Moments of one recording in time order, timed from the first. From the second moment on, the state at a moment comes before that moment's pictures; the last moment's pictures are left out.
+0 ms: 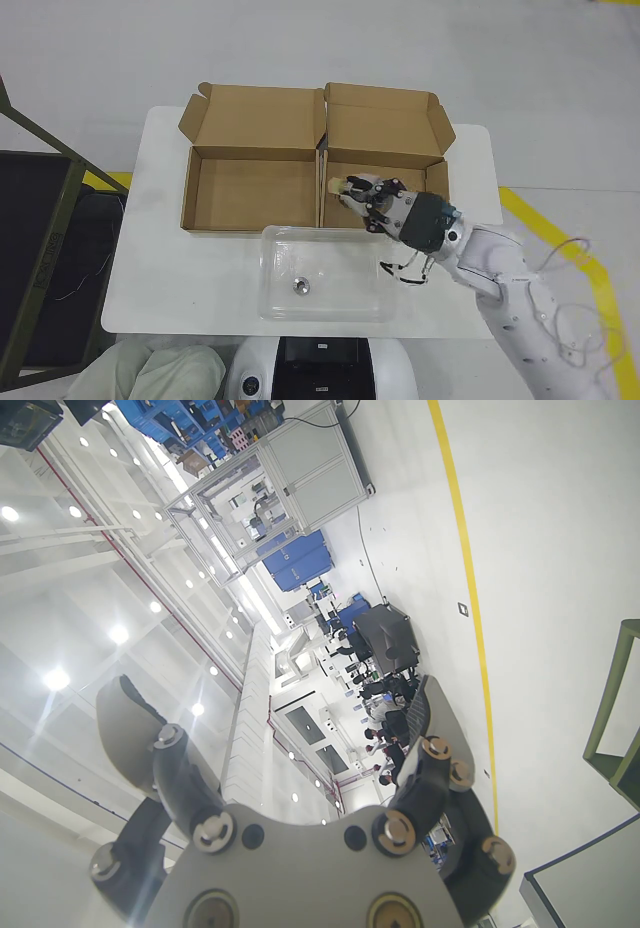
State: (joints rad) left arm 0.15 -0.27 -1.06 -1.30 2.57 -0.51 0.65; right arm -1.26 -1.12 1.13 -1.91 -1.28 -0.62 -0.12
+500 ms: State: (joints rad) left arm 0.15 -0.27 -1.06 -1.30 2.57 -0.51 0.65; right arm -1.05 -1.20 0.88 -1.65 -1.29 -0.47 0.03
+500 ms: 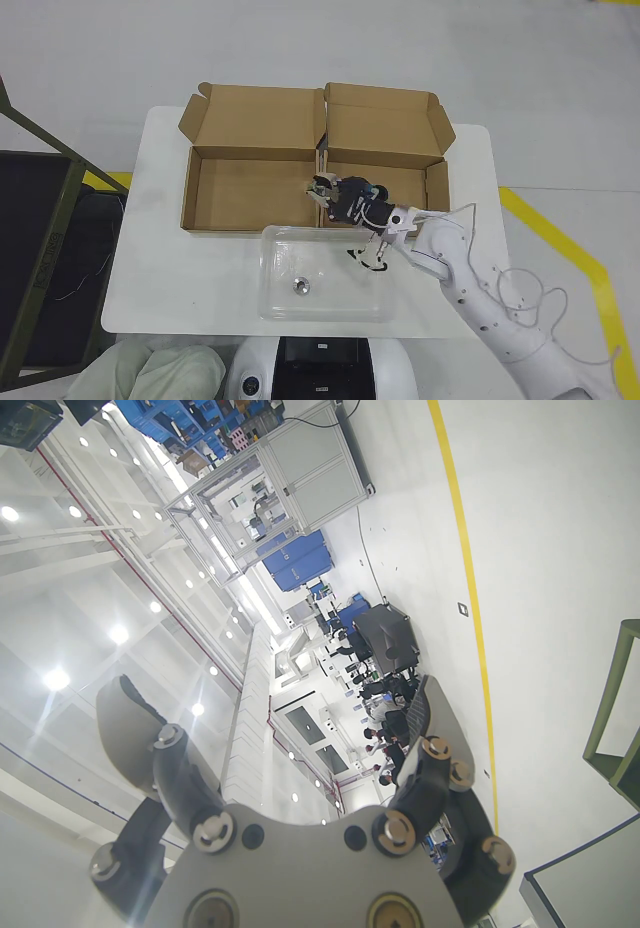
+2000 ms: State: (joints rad) left arm 0.15 -0.27 -1.06 -1.30 2.57 -0.51 0.65; right arm -0.53 -1.61 0.40 -0.84 -1.13 -0.46 0.26
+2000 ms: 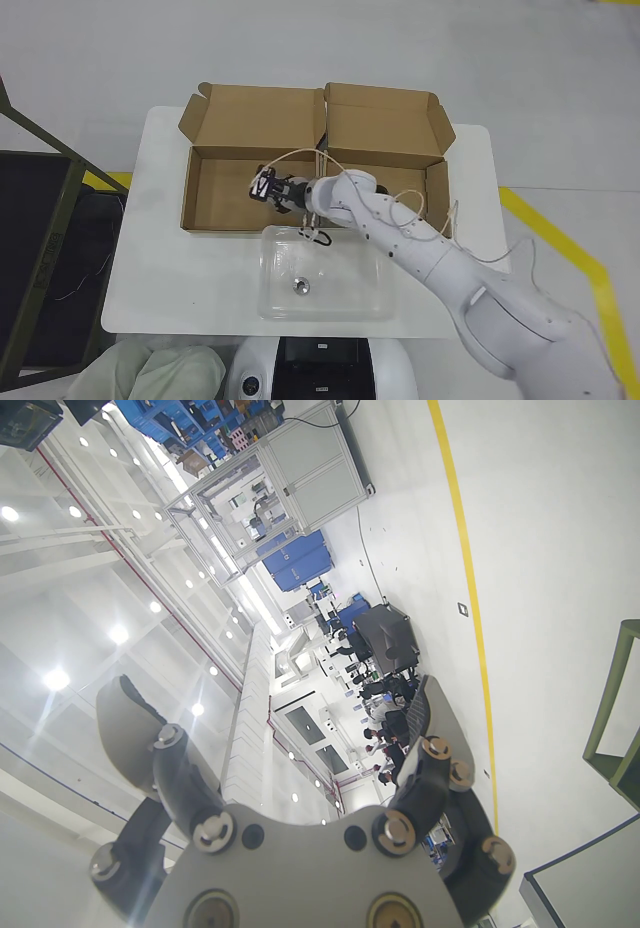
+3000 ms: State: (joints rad) left arm 0.15 -0.27 -1.06 -1.30 2.57 -0.51 0.65; right arm -0.45 -1.77 0.38 -0.54 -1.17 -0.52 0.16
